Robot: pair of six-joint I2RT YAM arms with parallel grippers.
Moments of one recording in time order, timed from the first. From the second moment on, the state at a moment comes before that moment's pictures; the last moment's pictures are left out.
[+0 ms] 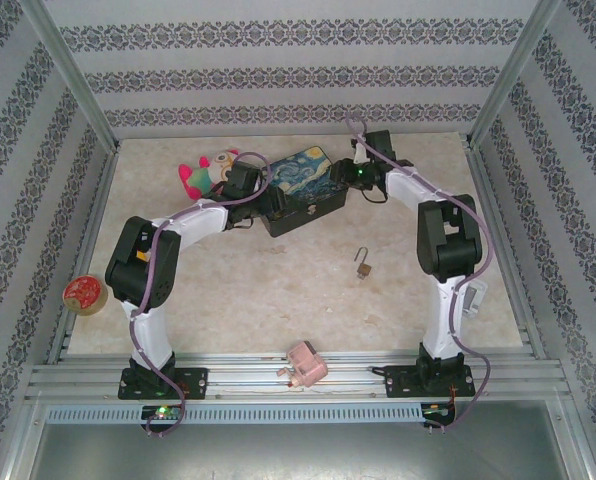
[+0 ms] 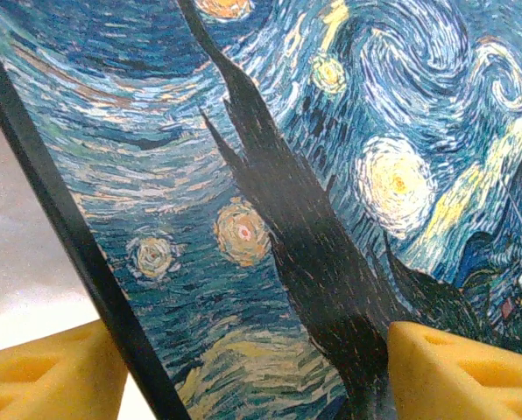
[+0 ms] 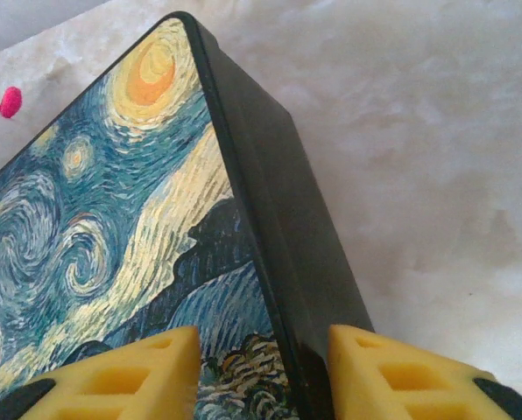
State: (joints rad) left arm -0.38 1.91 1.28 -0.16 0.09 -0.58; right arm 0.20 2.11 1.57 -0.27 -0.40 0.41
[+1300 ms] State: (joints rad) left arm -0.36 1.09 0.40 0.20 -0.50 -0.24; right arm 0.18 0.86 0.41 0.00 0.29 0.13
